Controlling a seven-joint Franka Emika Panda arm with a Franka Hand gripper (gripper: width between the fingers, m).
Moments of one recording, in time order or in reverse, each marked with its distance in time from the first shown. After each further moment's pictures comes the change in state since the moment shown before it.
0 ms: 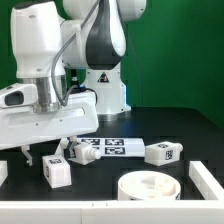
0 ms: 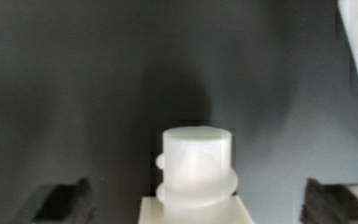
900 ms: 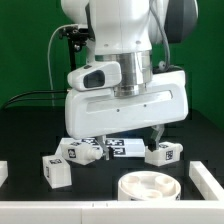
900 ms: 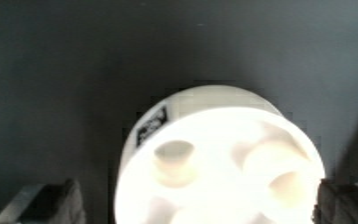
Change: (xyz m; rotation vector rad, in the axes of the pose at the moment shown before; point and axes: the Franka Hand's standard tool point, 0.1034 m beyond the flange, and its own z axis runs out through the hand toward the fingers) arm 0.142 -0.096 -0.036 0.043 -0.013 0.145
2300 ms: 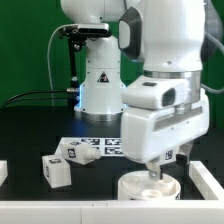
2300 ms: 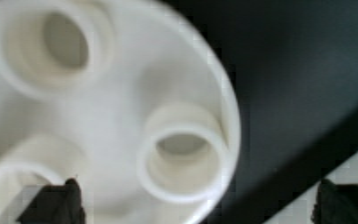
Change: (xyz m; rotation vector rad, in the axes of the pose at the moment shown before) arm 0.045 -0.067 0.033 -0.065 -0.038 -0.535
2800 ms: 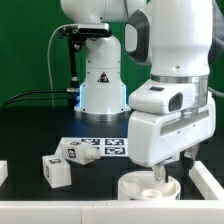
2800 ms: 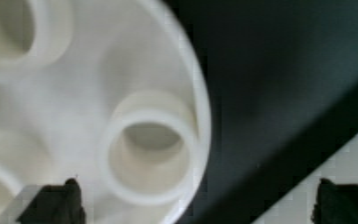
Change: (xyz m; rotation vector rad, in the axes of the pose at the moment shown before) arm -0.008 -0.002 0.009 0.018 -0.011 0.077
